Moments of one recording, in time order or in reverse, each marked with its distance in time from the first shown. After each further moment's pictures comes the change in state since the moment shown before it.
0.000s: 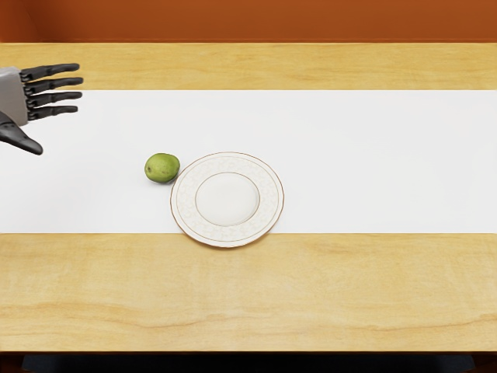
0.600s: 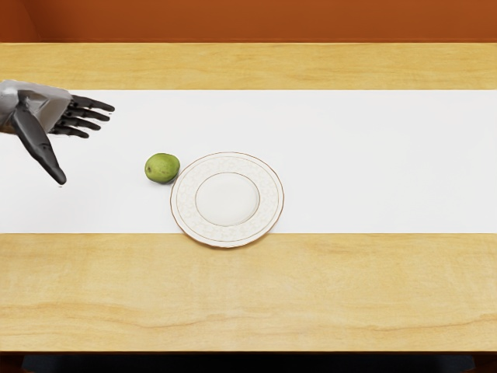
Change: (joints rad) left arm -0.245 -0.169 -0.014 -0.003 0.270 0.000 0.495; right arm 0.000 0.000 0.001 0.001 0.000 0.001 0.000
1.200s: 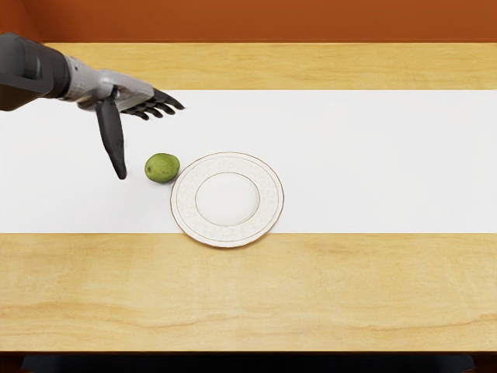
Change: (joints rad) left arm -0.090 -0.289 -0.028 -0.030 0.375 0.001 0.053; right arm 0.002 0.000 0.000 0.000 0.000 0.000 0.000
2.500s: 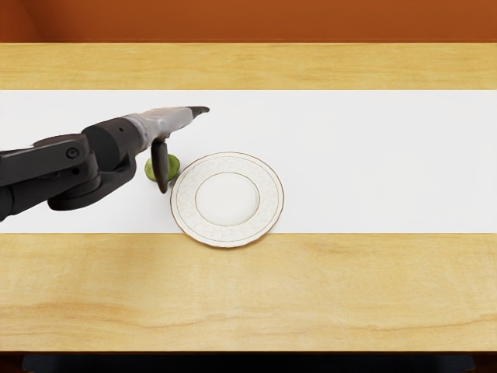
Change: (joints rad) left arm 0.201 -0.176 0.135 -0.182 0.611 0.578 0.000; right arm 0.000 0.000 0.000 0.000 0.000 0.000 0.000
